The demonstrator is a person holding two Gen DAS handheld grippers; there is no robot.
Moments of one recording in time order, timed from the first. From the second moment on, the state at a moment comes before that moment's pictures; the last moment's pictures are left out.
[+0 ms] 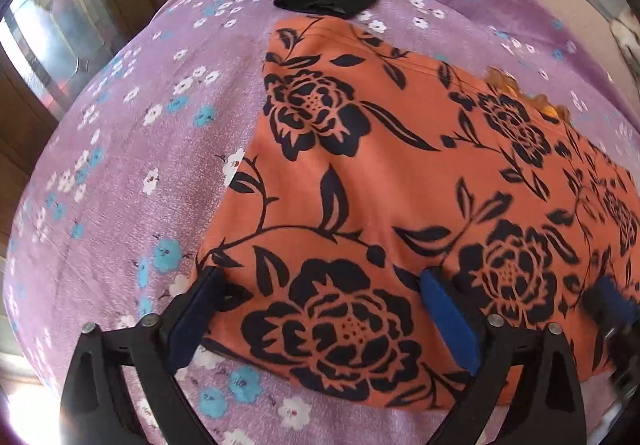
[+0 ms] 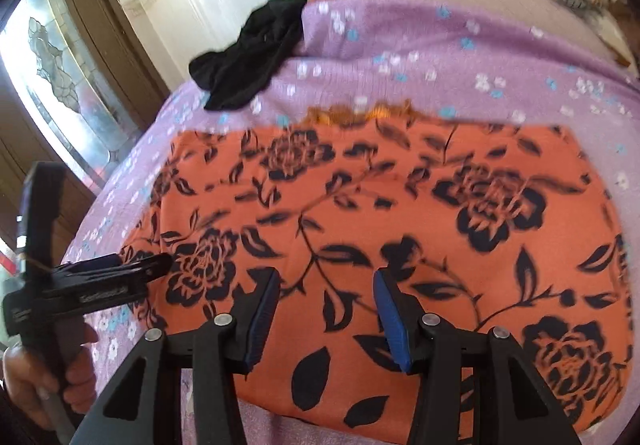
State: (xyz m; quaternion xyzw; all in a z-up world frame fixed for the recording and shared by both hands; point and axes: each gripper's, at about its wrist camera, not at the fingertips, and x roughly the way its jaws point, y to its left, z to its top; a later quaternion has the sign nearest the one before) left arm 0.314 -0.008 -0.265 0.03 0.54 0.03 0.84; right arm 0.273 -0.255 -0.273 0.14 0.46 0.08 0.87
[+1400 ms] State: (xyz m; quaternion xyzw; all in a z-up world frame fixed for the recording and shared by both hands) left arm 0.295 0.055 -0.271 -0.34 0.47 0.00 0.81; right arm 0.256 -0.271 -0.272 0.20 0.46 0.09 0.86
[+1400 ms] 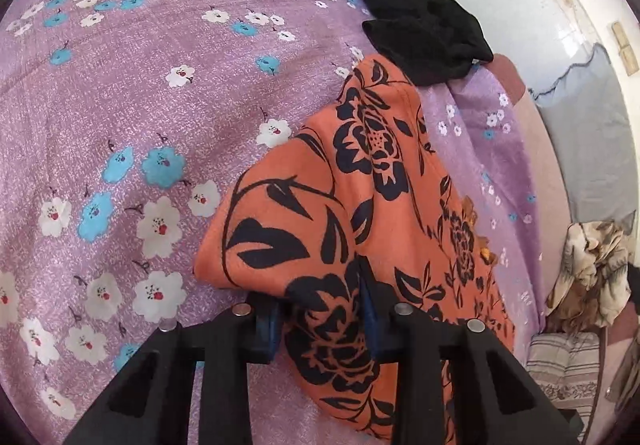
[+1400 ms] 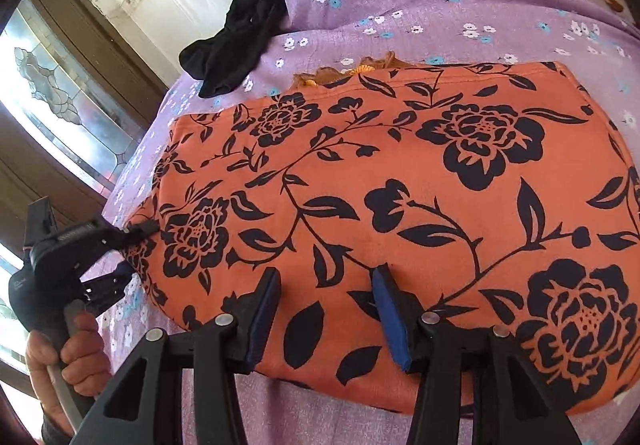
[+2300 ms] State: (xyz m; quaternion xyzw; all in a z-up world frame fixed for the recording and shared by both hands) left arm 0.209 -0.160 -0.229 0.15 0.35 -0.22 0.90; right arm 0.281 -0.387 -0.294 0.53 0.38 0.19 0.73
